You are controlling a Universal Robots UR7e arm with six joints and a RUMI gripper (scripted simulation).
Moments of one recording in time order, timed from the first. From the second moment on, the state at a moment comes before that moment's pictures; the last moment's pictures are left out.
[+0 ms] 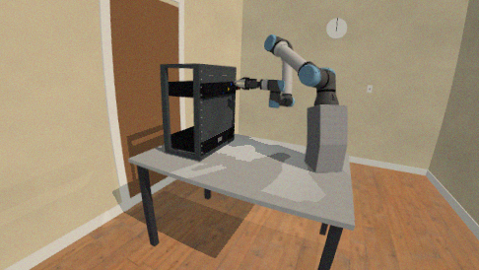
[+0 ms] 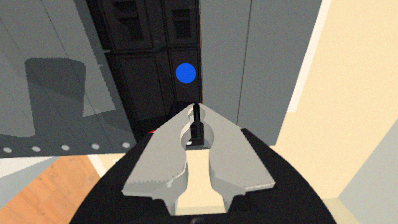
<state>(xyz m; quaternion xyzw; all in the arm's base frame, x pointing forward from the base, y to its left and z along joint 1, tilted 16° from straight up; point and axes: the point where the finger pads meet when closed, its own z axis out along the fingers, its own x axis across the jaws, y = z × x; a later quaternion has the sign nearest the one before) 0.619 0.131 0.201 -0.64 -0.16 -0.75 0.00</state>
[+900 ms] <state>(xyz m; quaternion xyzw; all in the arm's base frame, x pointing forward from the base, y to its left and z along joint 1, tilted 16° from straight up) 0.546 0.113 0.191 -0.64 -0.16 -0.75 0.00</state>
